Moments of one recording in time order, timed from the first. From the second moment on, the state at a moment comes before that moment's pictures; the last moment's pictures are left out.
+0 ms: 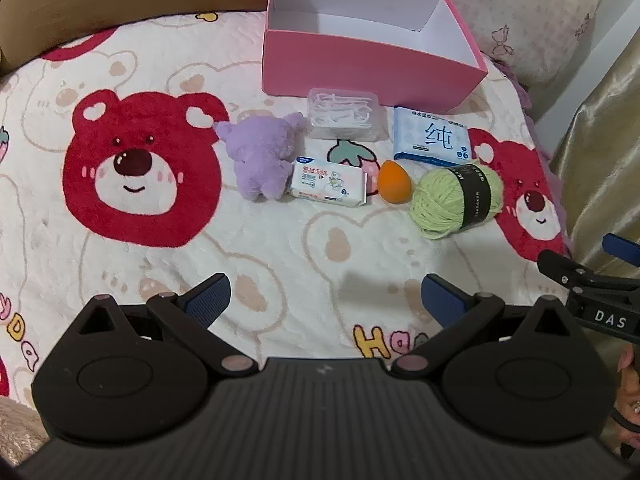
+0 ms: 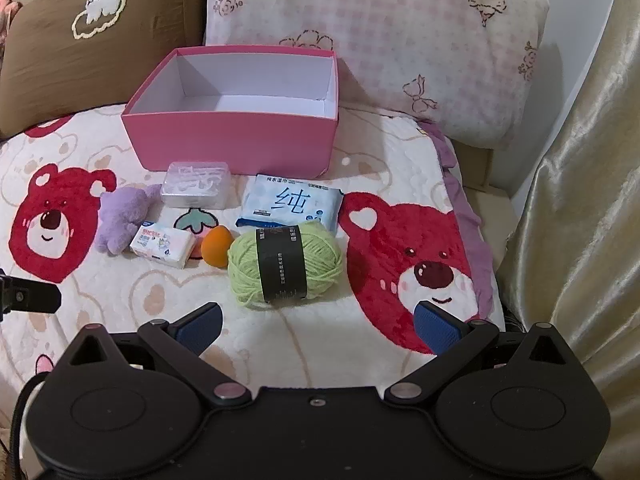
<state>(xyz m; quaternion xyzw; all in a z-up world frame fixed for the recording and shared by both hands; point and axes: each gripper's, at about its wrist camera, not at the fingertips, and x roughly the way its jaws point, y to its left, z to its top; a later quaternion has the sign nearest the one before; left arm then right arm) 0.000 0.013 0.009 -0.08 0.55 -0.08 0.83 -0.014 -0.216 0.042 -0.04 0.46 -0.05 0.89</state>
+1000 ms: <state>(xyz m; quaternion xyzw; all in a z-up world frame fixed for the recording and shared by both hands) 0.001 0.008 0.003 -0.05 0.54 -0.06 0.84 -0.017 -0.217 0.039 -0.06 0.47 -0.07 0.88</state>
